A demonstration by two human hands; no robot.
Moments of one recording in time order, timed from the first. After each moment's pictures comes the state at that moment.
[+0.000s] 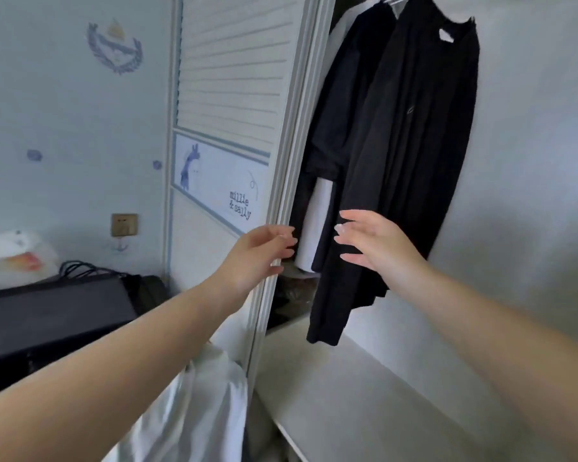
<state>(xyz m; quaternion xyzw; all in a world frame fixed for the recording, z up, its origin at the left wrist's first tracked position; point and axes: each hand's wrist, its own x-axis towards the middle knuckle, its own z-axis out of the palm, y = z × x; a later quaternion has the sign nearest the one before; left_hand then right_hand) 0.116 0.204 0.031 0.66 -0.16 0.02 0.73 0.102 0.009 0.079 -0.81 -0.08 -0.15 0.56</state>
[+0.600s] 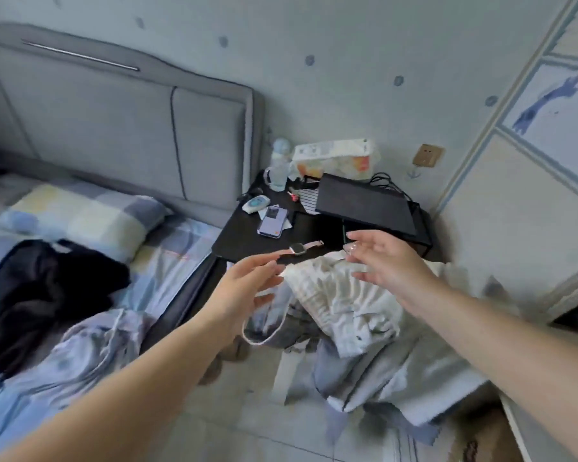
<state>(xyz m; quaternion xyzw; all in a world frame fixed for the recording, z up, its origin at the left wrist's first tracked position) -0.219 0.495 -0.158 0.53 0.29 0.22 0.76 -0.047 0.355 -0.095 -0.75 -0.28 0.26 0.54</state>
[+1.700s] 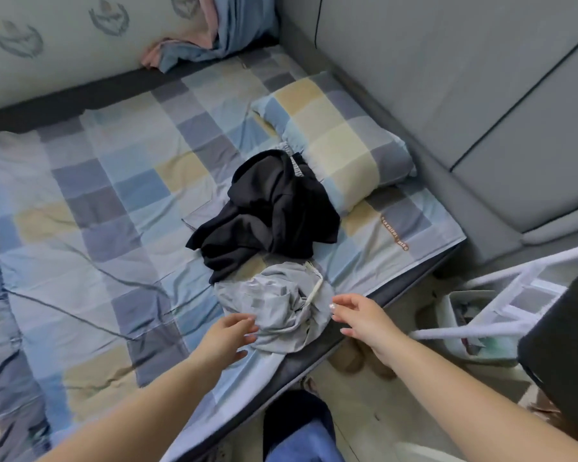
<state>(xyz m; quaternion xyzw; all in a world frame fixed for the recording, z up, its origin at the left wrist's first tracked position) -0.544 0.840 -0.427 0.22 0.68 0.21 0.67 -0.294 0.868 -0.403 -0.71 -0.35 0.59 0.17</state>
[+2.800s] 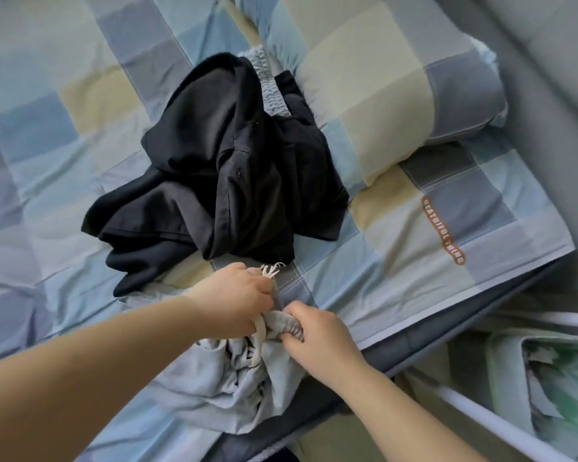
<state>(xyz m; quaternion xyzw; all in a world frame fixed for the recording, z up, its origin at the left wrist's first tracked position) -0.418 1.067 -0.656 0.93 0.31 -0.13 0.16 -0.228 1.014 -0.670 -0.55 -0.70 0.46 0.01</state>
